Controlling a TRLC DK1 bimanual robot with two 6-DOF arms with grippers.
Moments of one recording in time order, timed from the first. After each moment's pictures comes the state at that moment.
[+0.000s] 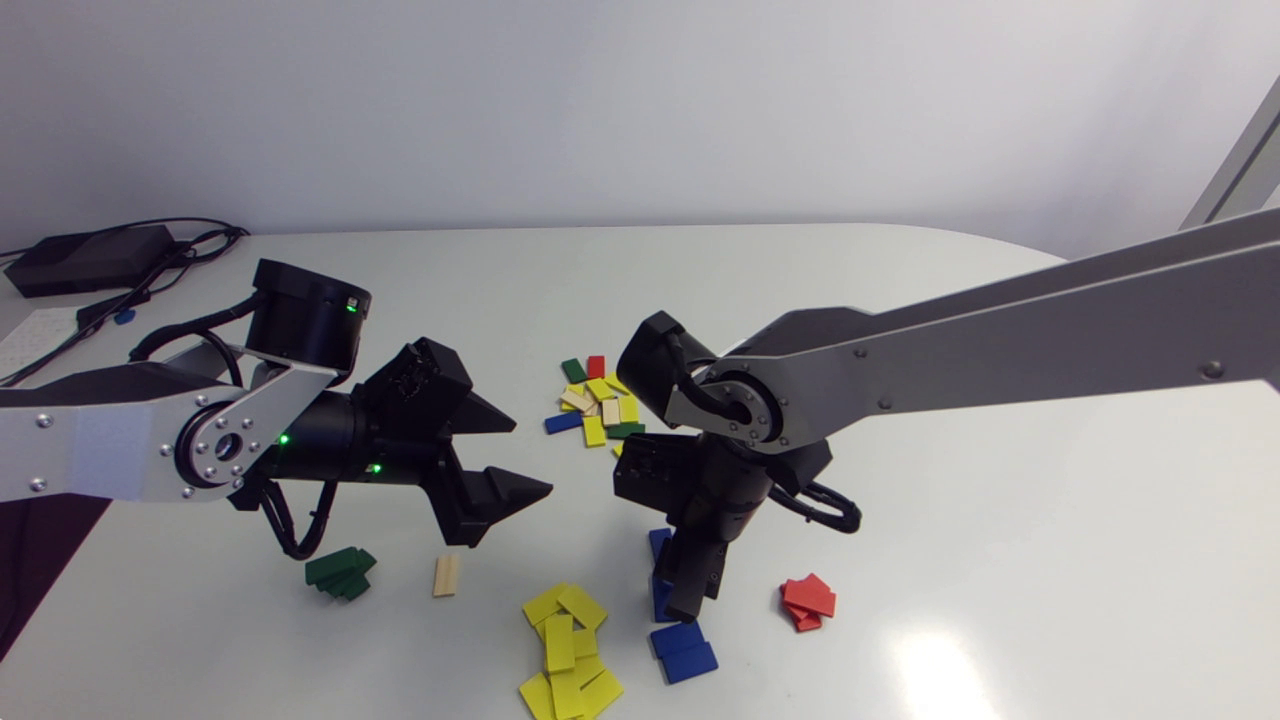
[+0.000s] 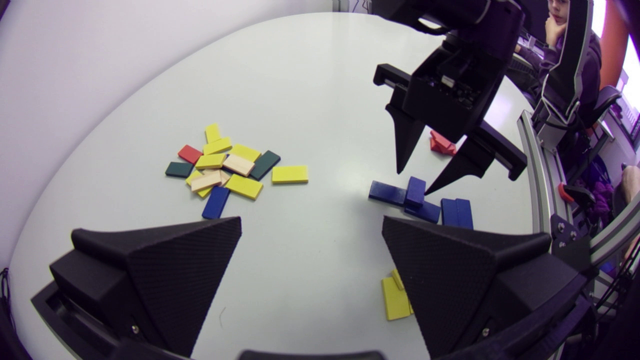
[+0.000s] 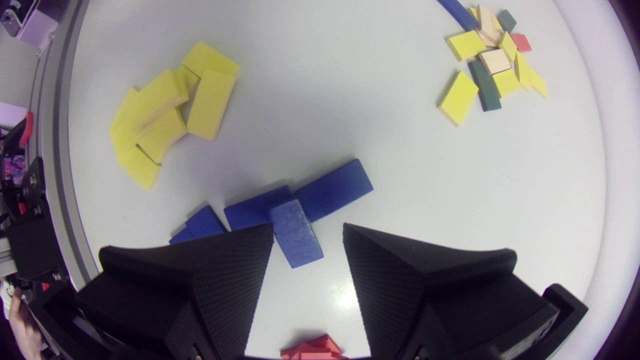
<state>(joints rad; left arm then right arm) -0.32 1.43 0.71 -0.10 0.50 0.55 0.74 1.83 1.15 -0.63 -0.07 -0.50</state>
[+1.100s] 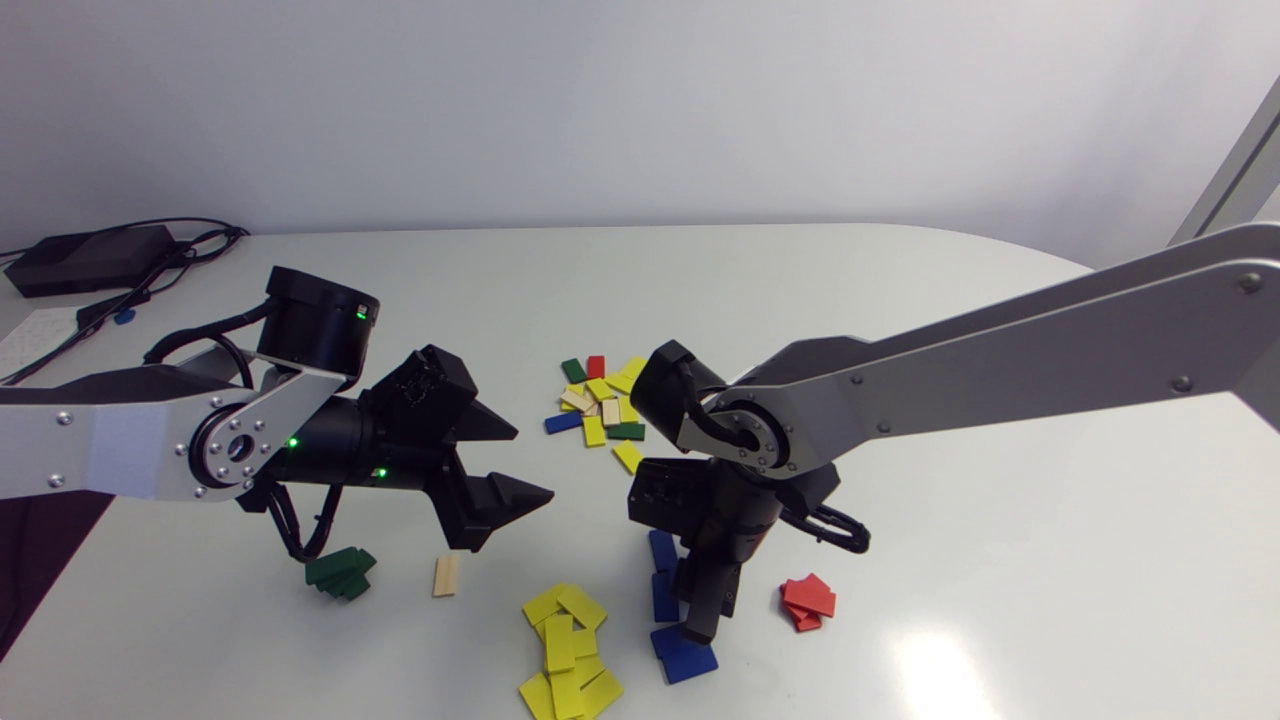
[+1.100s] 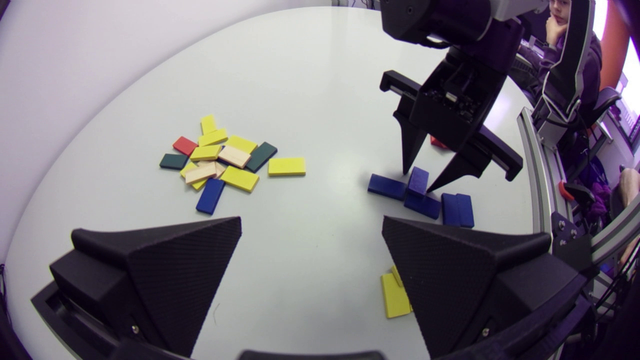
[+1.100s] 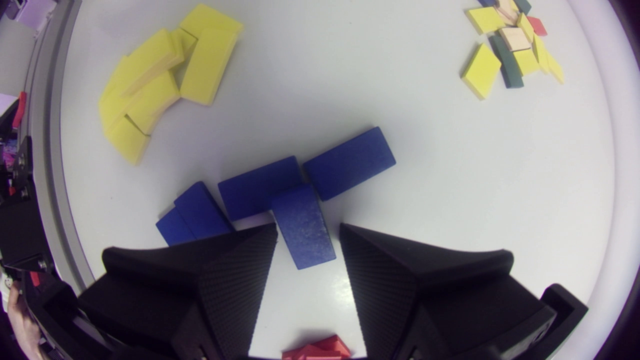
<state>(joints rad) -0.32 1.46 0.71 -0.10 0.50 0.55 0.73 1.85 1.08 -0.58 -0.08 -0.52</state>
